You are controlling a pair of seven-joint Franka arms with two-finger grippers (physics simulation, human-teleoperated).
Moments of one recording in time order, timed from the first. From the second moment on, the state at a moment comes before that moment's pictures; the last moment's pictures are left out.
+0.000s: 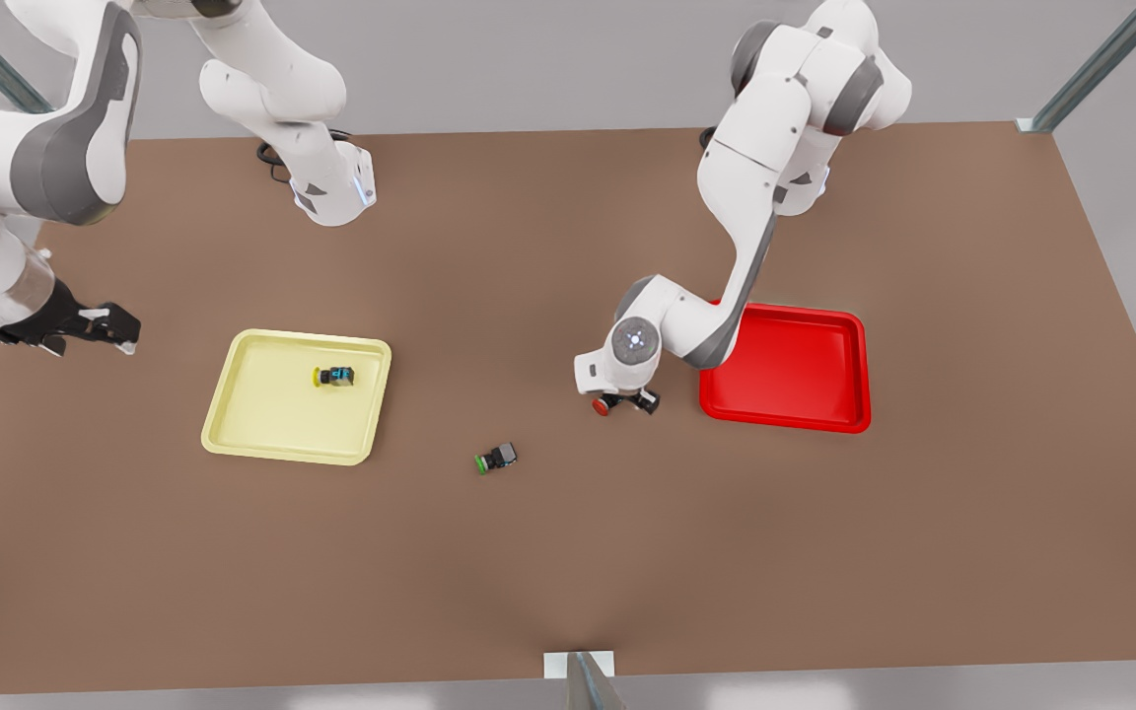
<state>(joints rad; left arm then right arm) -0.73 0.69 0.07 -1.65 -0.13 2.23 0.09 -0.01 0.10 -0.02 -1.47 -0.09 1.58 -0.12</state>
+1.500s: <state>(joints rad) -0.73 0.73 0.07 -1.68 -0.10 2.30 0.09 -0.01 0.20 -0.02 -1.45 -0.03 1.72 -0.12</state>
